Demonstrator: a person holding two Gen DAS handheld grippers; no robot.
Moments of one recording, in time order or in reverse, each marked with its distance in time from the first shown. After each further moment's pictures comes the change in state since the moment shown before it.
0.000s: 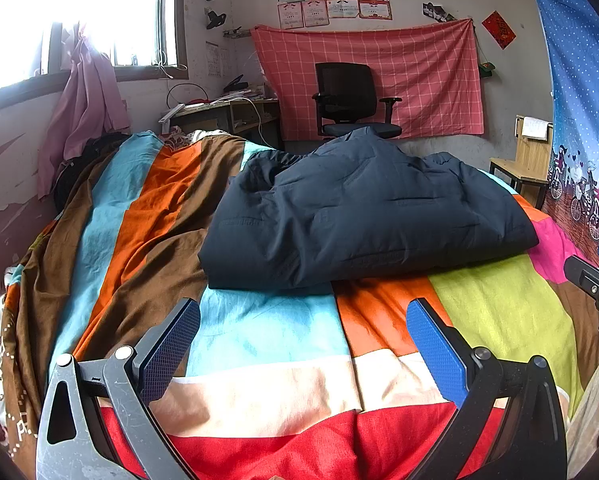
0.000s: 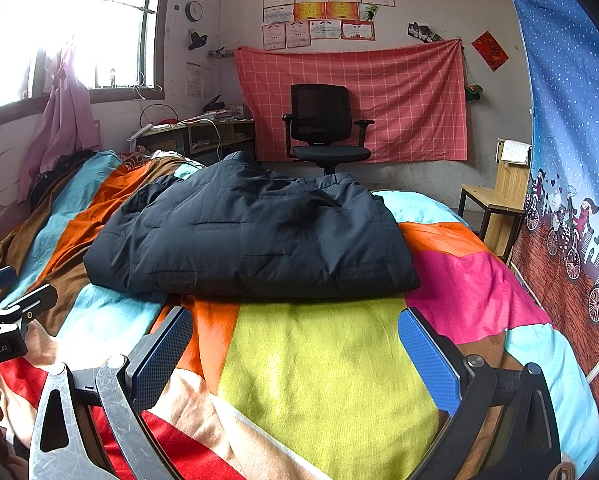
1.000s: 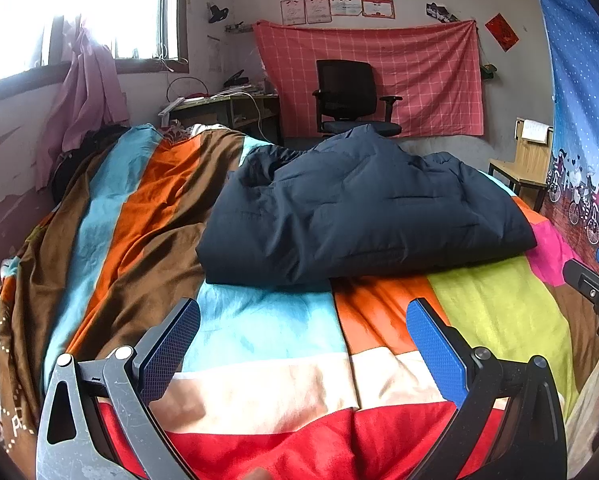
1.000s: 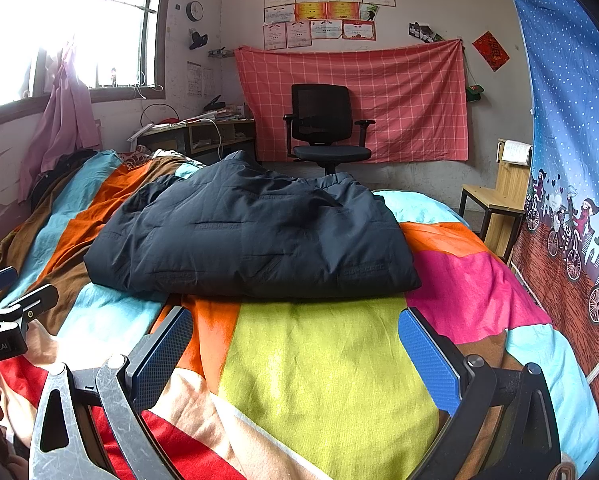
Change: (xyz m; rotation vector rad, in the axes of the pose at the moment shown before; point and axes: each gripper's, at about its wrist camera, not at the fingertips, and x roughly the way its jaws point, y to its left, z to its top) left arm 0.000 0.004 0.000 -0.019 0.010 -0.012; right arm 0.000 0.001 -0.001 0.002 -0.002 -0.001
